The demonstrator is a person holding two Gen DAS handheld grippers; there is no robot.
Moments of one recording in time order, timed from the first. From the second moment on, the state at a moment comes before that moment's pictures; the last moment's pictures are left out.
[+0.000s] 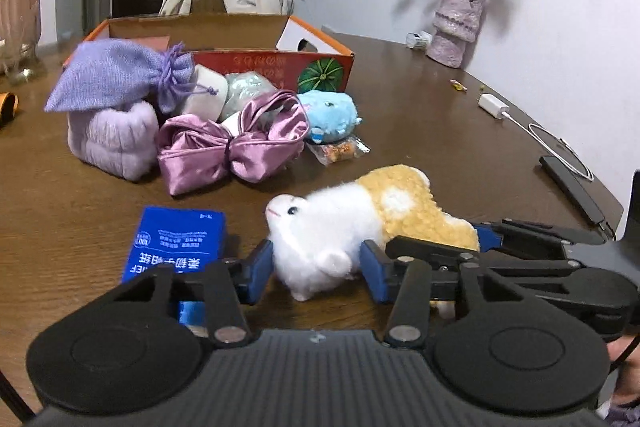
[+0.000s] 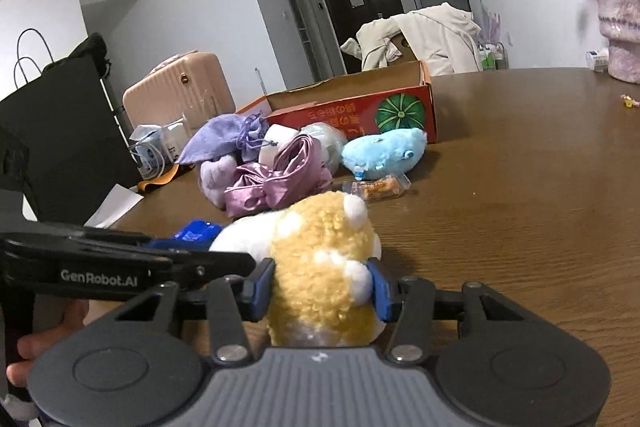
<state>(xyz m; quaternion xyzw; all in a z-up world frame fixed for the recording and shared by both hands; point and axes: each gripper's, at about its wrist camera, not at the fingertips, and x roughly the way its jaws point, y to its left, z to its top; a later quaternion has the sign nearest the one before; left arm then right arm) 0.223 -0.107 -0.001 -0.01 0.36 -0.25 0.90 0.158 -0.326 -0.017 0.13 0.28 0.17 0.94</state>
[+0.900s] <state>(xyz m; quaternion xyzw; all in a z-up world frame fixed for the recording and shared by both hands) 0.449 -0.115 0.113 -0.06 0.24 -0.26 0.93 0.404 -0.347 0.106 0.09 0.22 0.18 0.96</state>
